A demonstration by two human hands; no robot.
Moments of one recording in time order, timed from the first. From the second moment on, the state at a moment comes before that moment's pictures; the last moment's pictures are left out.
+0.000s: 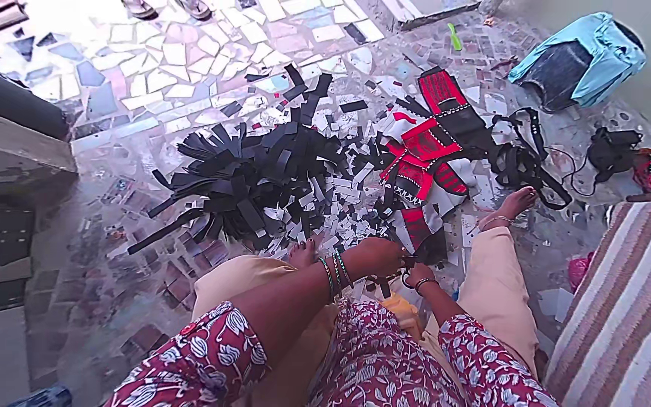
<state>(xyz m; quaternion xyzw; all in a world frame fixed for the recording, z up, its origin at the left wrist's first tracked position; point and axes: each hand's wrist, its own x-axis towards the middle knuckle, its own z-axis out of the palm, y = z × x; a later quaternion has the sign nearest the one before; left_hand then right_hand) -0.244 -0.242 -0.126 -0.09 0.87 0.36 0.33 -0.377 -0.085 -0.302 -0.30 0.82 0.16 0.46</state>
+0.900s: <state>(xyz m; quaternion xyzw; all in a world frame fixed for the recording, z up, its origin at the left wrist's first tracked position) -0.218 -0.299 -0.100 -0.32 0.82 0.46 0.12 -0.281 0.014 -0.231 -0.13 0.50 -0.66 0.54</state>
